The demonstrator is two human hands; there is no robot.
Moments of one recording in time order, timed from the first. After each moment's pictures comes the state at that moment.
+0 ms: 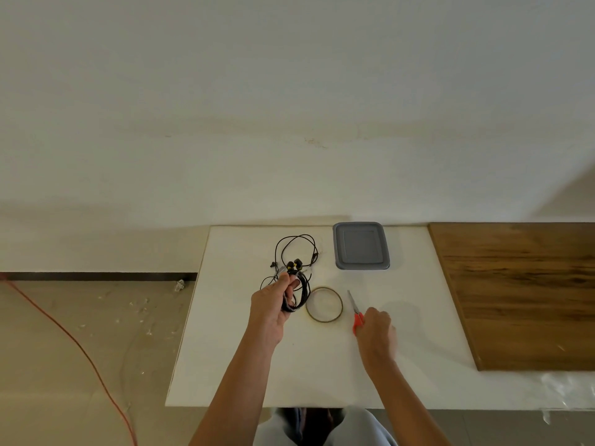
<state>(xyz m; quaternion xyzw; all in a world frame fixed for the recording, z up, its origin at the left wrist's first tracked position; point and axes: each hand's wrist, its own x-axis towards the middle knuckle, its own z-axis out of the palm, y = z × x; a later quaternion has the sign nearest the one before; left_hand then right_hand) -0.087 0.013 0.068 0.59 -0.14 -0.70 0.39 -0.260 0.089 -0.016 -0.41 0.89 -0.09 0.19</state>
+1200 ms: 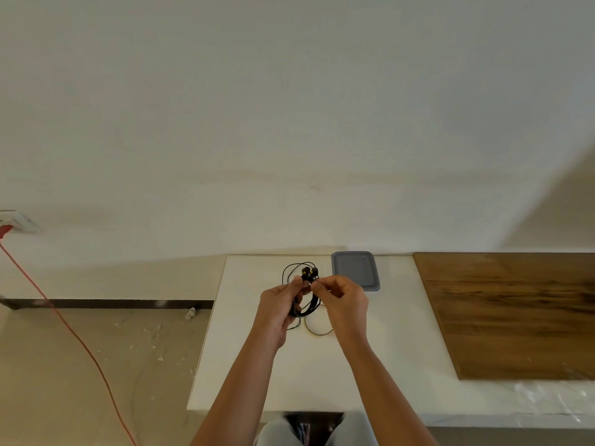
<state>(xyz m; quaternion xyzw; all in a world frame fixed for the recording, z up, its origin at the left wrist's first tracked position) -0.075 0.048 0.168 0.56 -0.29 -0.68 0.38 -0.192 0.081 0.158 -0.37 0.67 -0.54 0.35</state>
